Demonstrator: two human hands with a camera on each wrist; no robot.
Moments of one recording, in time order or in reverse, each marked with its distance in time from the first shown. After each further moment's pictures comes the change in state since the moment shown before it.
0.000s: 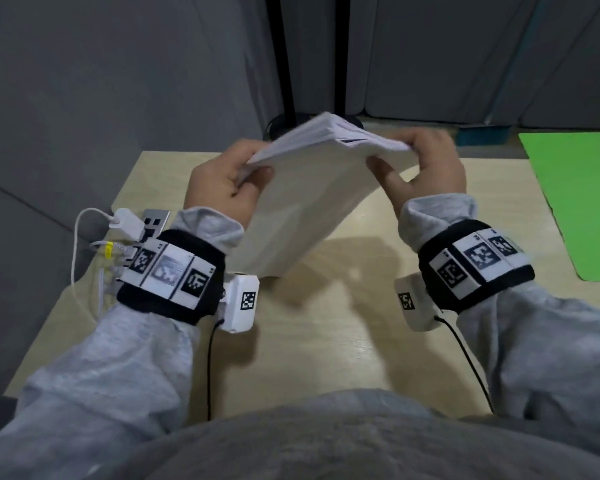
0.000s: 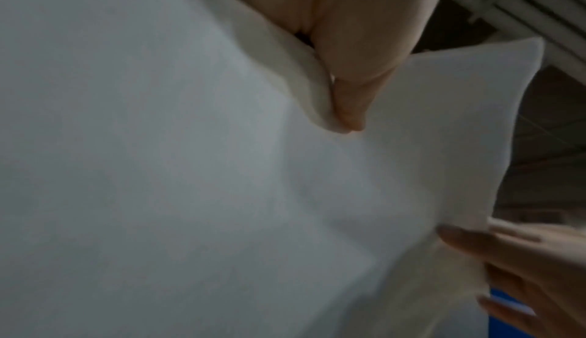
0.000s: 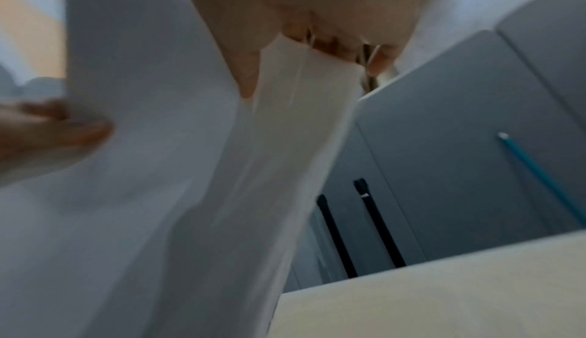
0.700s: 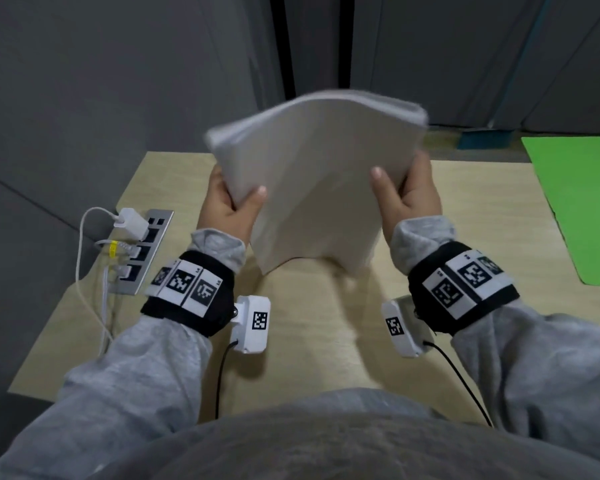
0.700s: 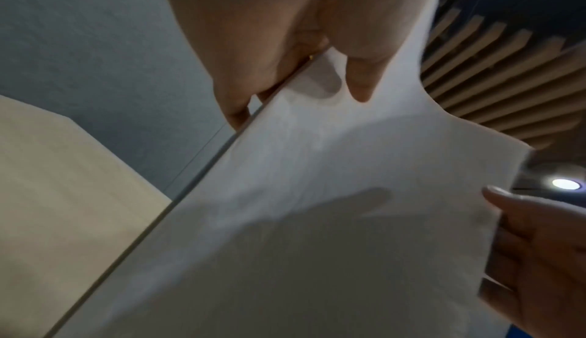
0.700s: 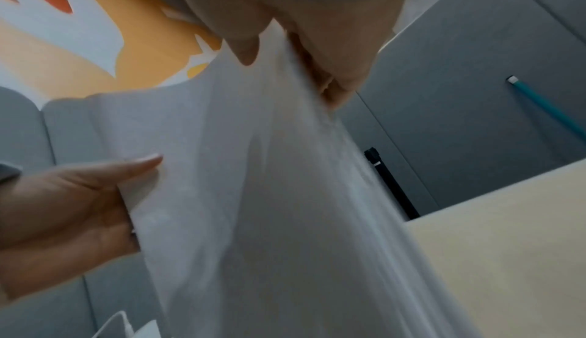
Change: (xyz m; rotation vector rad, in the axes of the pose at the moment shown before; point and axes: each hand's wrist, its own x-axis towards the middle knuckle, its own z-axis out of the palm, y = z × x) left_hand -0.019 -0.030 0.021 -0.447 0.172 -0.326; right_hand -0.026 -0.009 0.014 0.466 -0.118 0.188
